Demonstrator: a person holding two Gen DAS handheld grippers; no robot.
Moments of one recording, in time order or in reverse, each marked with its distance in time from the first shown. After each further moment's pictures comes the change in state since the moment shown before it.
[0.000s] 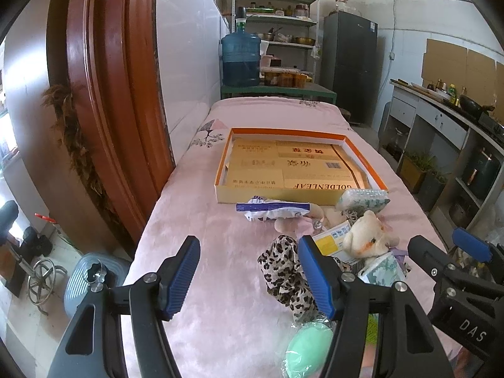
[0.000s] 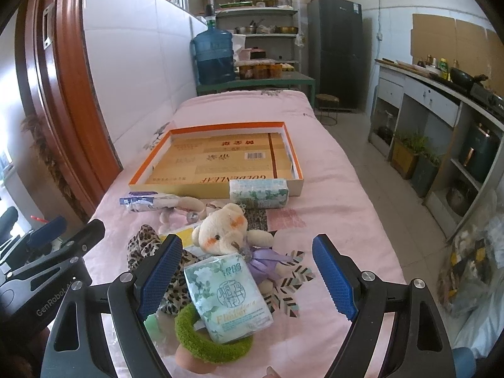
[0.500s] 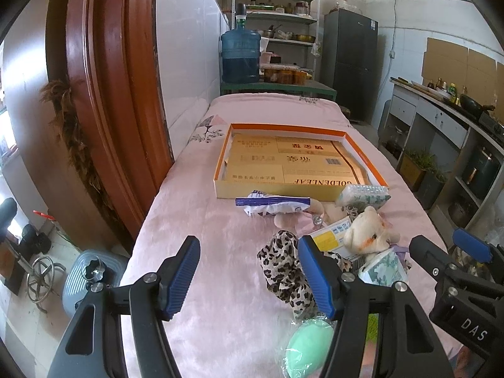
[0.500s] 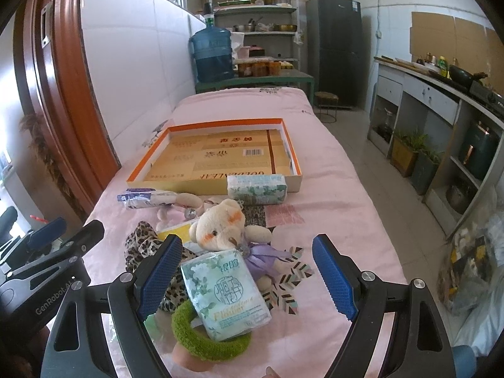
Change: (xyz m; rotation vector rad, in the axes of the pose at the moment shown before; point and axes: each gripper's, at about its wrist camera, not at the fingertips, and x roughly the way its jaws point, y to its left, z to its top) left arm 0.004 0.000 -0.004 -0.004 0.014 -0.004; right arm 0.002 -0.002 -0.003 0.001 0.005 -0.002
